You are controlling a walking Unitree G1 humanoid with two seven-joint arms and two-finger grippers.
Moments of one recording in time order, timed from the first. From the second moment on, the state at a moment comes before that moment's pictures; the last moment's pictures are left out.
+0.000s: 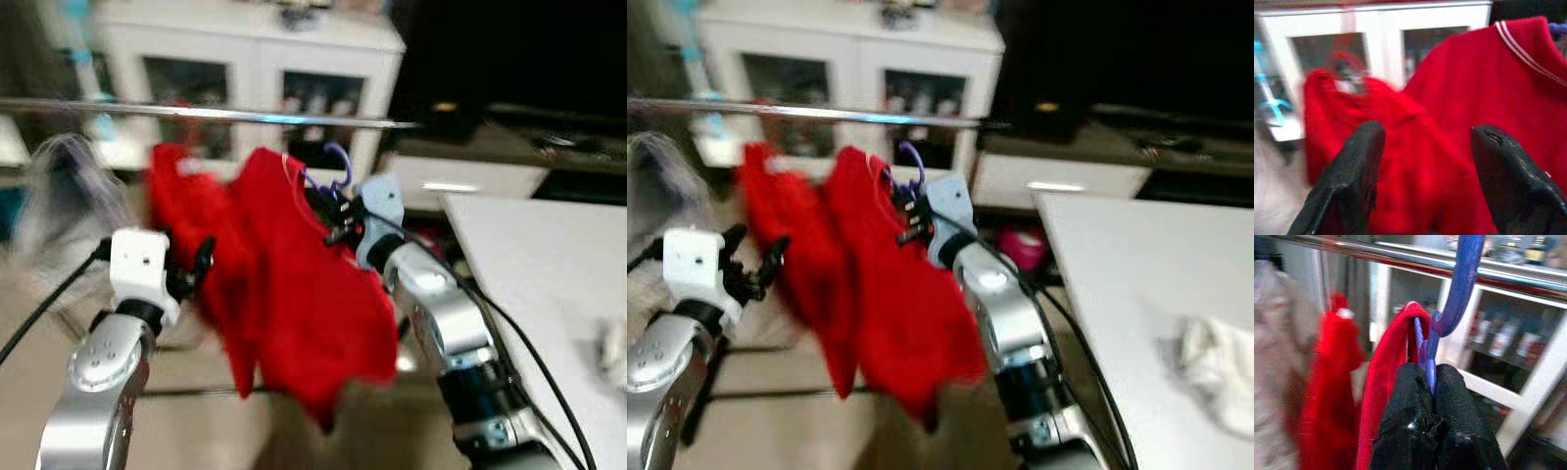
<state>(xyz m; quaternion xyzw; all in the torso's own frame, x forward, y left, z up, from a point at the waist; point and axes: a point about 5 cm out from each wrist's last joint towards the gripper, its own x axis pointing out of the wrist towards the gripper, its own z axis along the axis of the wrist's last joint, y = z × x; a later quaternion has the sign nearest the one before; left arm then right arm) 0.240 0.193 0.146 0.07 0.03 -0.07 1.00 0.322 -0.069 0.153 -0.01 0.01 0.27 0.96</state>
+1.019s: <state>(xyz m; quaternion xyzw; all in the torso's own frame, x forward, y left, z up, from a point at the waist) 0.230 0.175 0.154 0.09 0.04 -0.23 0.97 0.349 -0.062 0.163 -0.01 0.04 0.24 0.97</state>
